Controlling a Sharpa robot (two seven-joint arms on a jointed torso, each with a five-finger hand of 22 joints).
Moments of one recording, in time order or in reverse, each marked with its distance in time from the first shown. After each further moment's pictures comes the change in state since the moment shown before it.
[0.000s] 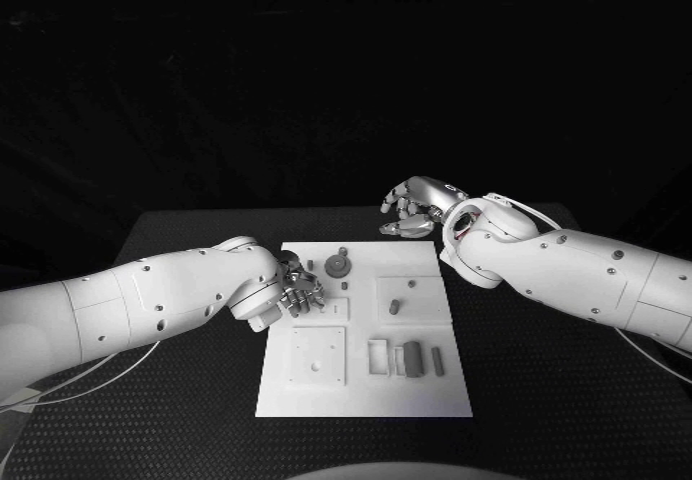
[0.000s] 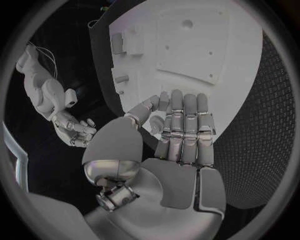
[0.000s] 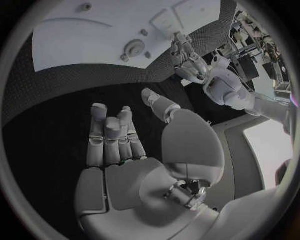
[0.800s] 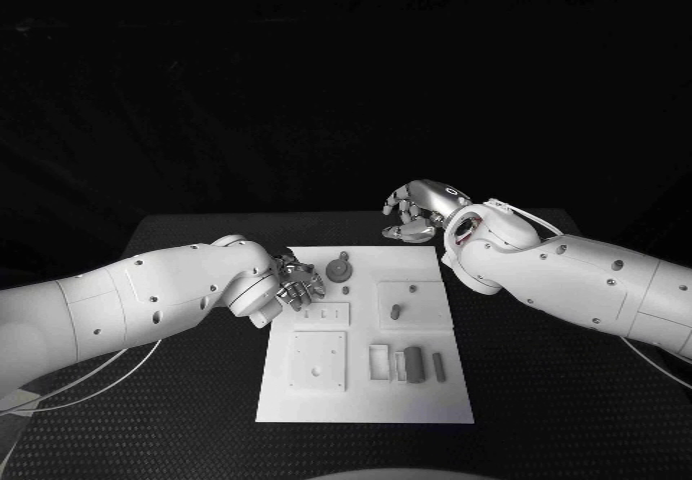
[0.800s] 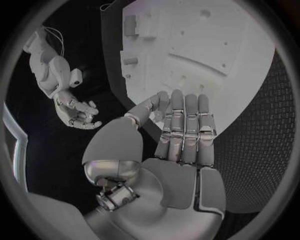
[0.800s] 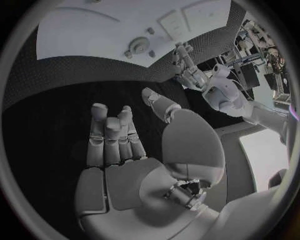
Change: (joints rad) left arm 0.014 -0.008 0.001 -0.025 0.118 -0.069 0.050; left_hand 0.001 0.001 -0.007 -0.013 0.002 -0.001 0.002 0.003 0.000 0.000 0.000 -0.023 -0.034 -0.030 0.016 -0.013 -0.005 0.000 -0.020 0.020 -0.019 -0.039; right arm -0.004 -0.004 0.000 0.003 -0.072 -0.034 -0.001; right_hand 0.001 -0.008 0.004 -0.004 0.000 0.007 -0.003 0.000 0.004 0.000 0.000 0.000 0.001 0.000 0.000 0.000 0.000 0.000 0.004 -0.004 0.000 0.000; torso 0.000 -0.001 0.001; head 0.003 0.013
